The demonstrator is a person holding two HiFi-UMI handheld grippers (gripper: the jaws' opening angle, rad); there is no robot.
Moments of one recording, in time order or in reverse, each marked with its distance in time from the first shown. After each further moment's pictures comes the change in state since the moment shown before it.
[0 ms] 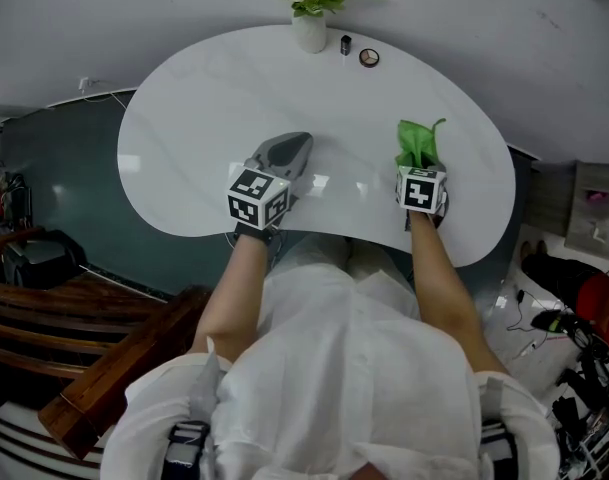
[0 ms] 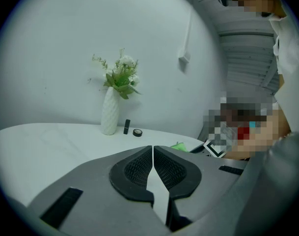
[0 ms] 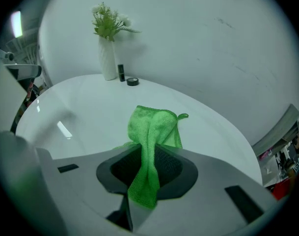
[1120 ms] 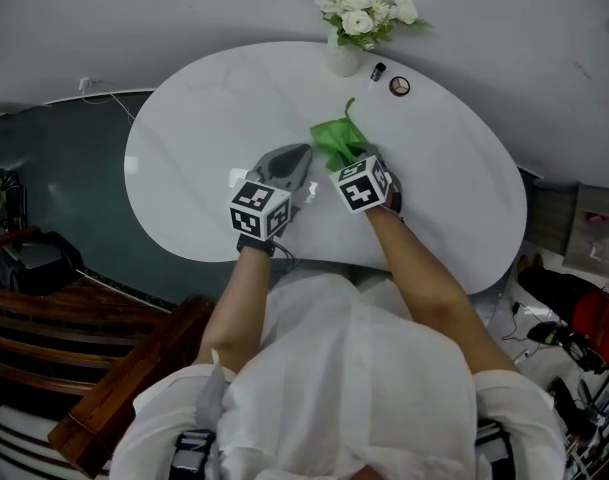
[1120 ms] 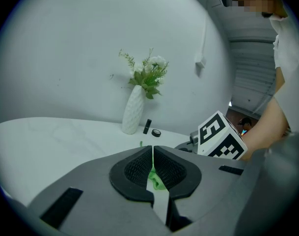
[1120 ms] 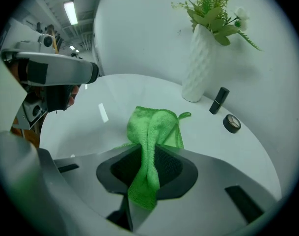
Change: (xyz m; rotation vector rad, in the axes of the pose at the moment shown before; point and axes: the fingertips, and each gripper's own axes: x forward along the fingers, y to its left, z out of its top) left arm -0.008 0.089 -0.003 -0.076 -0.007 0.034; right arm 0.041 0.231 0.108 -0.440 -0.041 0.398
